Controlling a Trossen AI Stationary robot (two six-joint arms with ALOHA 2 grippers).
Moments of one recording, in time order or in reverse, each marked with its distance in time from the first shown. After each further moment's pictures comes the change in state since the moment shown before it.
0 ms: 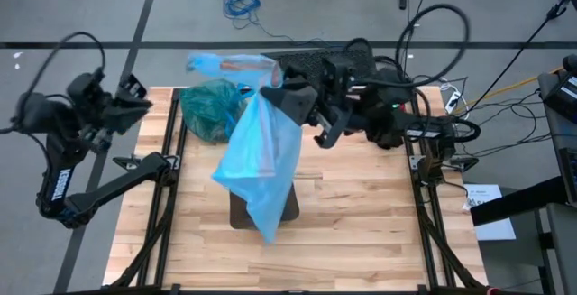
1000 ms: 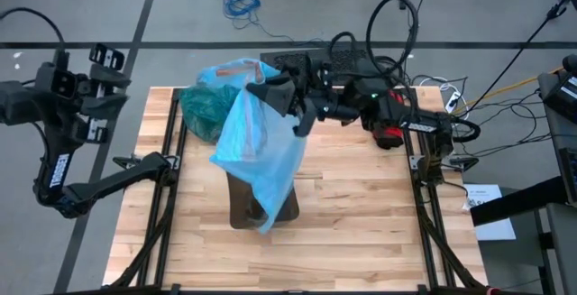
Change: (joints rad) left arm 0.001 0.176 0.168 0.300 0.036 0.254; right arm -0.080 0.005 0.001 -0.219 0.014 -0.012
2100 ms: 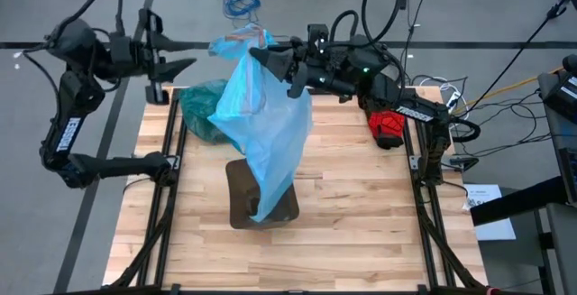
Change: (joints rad) left arm -0.116 0.340 0.319 -0.576 -0.181 0.745; right arm -0.147 0.000 0.000 -0.033 0.012 0.064
